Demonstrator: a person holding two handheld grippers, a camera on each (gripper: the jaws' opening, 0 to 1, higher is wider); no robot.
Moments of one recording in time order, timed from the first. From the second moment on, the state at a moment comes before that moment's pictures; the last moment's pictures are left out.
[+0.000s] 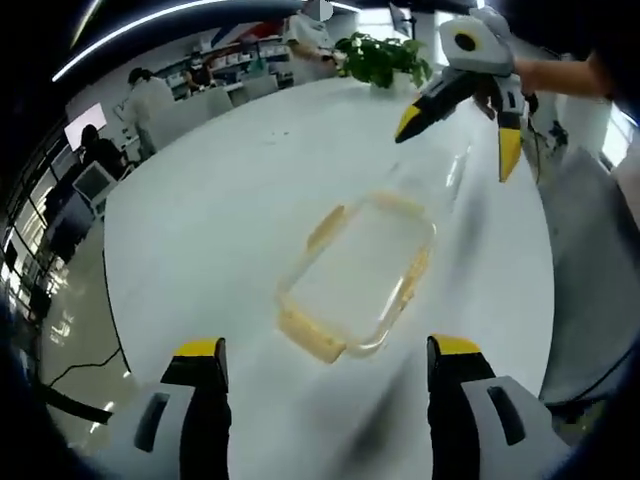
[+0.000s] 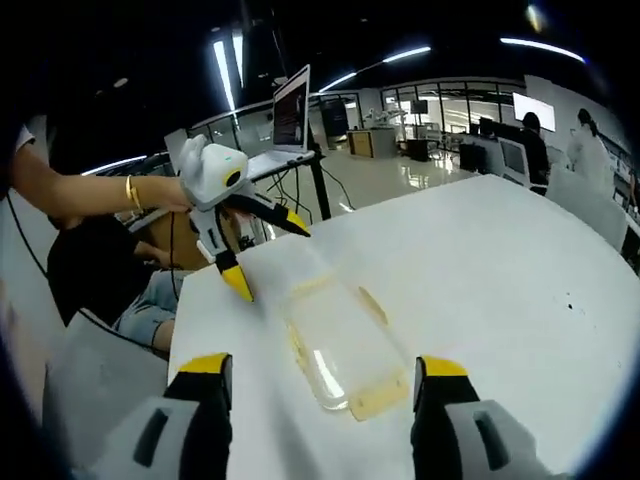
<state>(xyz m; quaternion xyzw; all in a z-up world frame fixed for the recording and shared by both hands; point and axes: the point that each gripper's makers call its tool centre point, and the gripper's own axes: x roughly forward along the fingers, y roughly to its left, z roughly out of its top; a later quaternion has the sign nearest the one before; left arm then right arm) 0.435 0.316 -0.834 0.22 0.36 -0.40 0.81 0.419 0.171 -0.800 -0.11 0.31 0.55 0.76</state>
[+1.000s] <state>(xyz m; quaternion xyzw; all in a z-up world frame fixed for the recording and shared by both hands) 0.452 0.306 -0.890 0.26 0.42 -0.47 0.73 0.439 0.171 -0.888 -0.27 0.43 0.53 0.68</state>
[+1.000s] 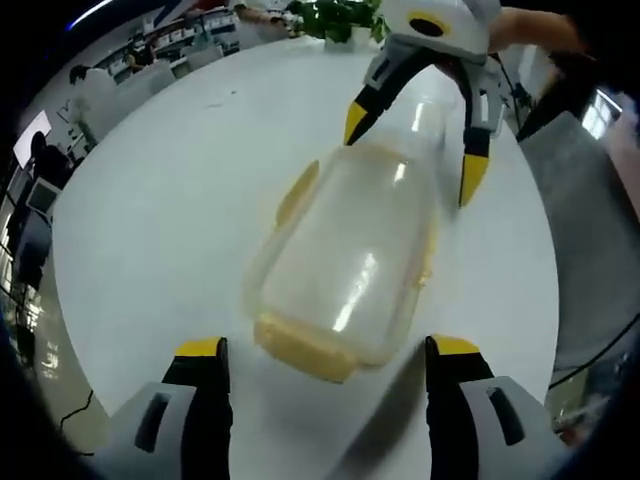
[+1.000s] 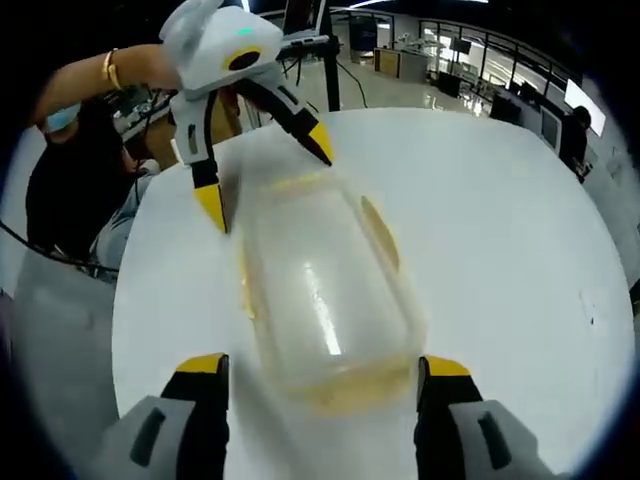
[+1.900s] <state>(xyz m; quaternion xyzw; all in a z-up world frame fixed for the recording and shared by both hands) 0.455 0.302 -0.883 0.27 0.41 -0.49 0.72 0.450 0.158 -0.890 -0.33 0.38 0.58 0.64</state>
